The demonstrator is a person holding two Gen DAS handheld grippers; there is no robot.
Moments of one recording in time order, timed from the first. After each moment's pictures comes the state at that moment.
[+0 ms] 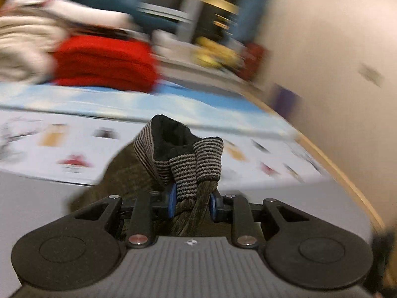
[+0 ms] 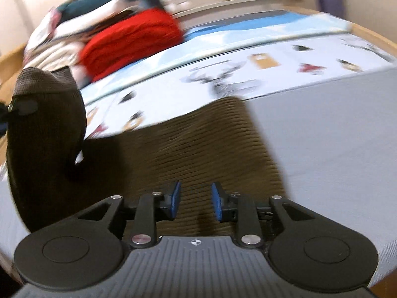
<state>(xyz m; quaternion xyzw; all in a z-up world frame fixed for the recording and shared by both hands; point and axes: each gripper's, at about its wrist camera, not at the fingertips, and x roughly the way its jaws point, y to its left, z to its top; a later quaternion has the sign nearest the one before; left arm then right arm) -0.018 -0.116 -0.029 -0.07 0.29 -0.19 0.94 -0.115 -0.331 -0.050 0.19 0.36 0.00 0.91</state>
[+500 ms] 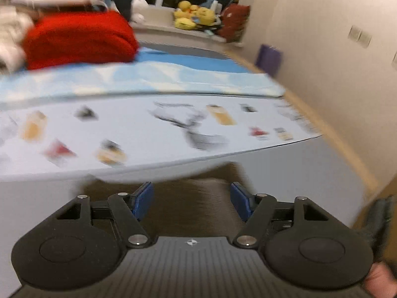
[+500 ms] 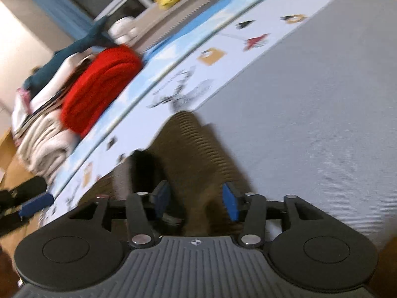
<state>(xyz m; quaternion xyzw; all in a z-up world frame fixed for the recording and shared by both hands) 0.039 -0.108 -0.023 -0.01 0.36 -0.20 0.91 -0.105 -0.379 -0.069 0.35 0.35 0.02 0.87</state>
